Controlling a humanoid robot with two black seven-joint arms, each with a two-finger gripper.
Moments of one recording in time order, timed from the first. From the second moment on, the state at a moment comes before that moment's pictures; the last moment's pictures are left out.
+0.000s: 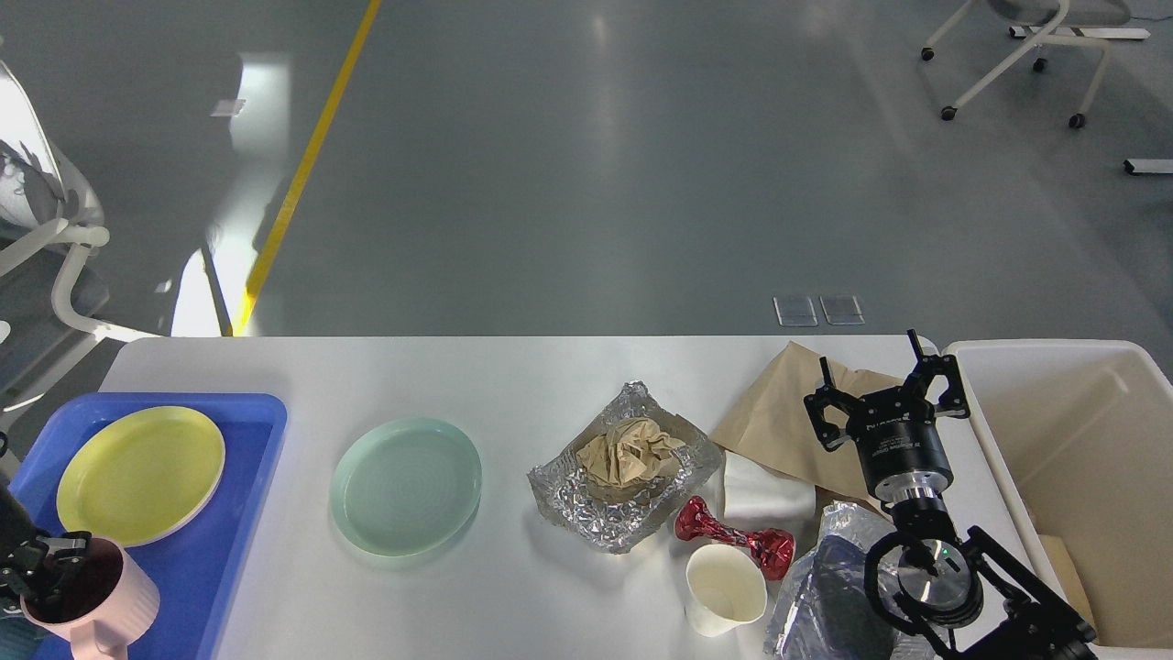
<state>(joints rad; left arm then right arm) -1.25 0.88 0.81 -0.93 0.59 -0.83 0.11 0.20 -0.14 1.12 0.98 -0.09 0.26 0.44</state>
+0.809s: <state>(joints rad) -1.18 0.91 0.71 -0.93 0.60 -0.74 0.11 0.20 -0.14 1.12 0.98 -0.09 0.26 0.44</state>
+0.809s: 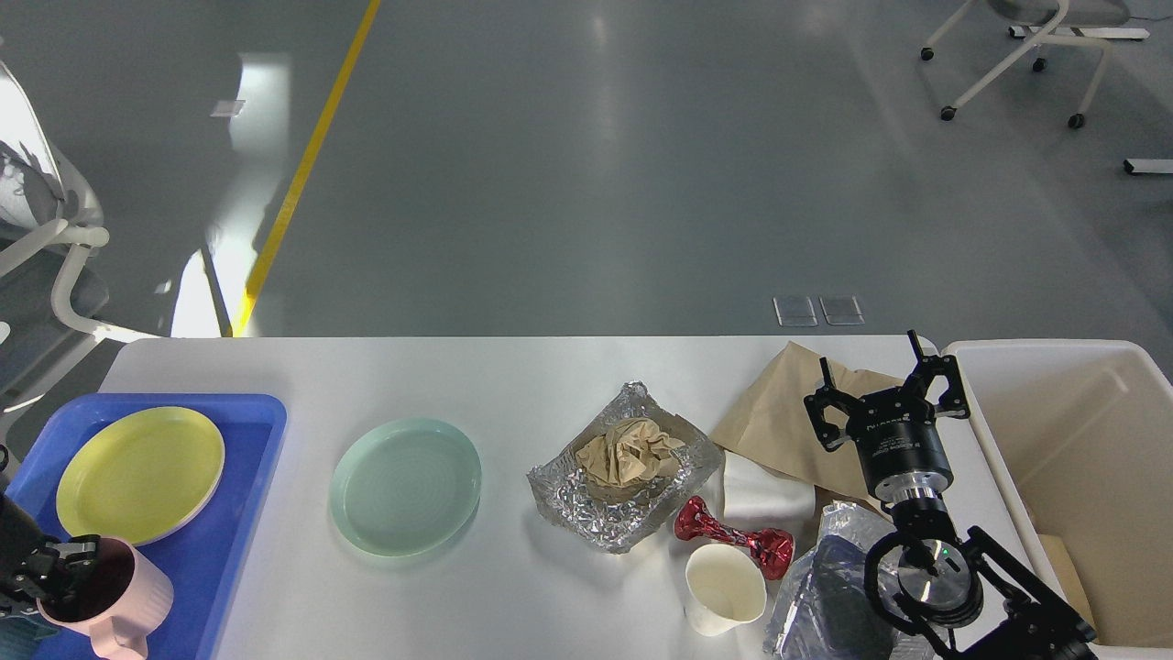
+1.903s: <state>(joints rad) -1.67 0.80 1.21 -0.96 0.34 -0.91 0.10 0.20 -0.14 1.12 0.98 -0.09 0.26 0.44</state>
